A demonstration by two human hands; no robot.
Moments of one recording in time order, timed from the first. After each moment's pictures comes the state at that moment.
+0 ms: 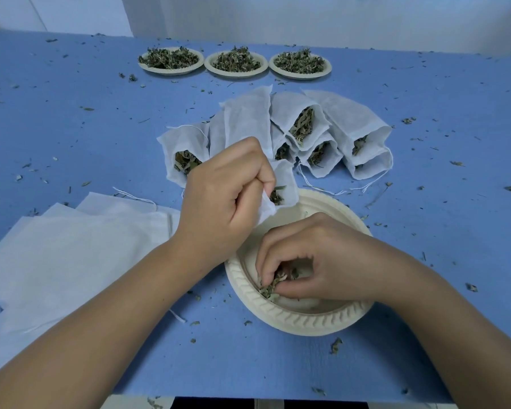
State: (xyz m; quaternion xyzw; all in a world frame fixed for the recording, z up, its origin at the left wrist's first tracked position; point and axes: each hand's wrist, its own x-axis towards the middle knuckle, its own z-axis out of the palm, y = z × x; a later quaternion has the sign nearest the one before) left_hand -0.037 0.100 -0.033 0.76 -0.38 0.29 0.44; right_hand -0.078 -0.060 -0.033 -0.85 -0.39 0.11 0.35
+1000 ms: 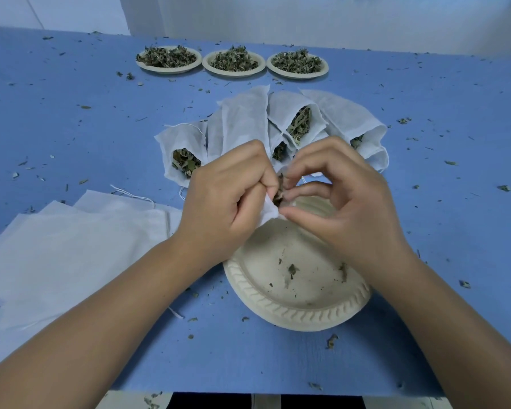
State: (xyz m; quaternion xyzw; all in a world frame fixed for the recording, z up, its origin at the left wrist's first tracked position) left_hand -0.037 0.099 -0.036 0.75 -0.41 0.30 0.43; right_hand -0.072 -0.063 -0.034 -0.80 -0.25 -0.22 0.51
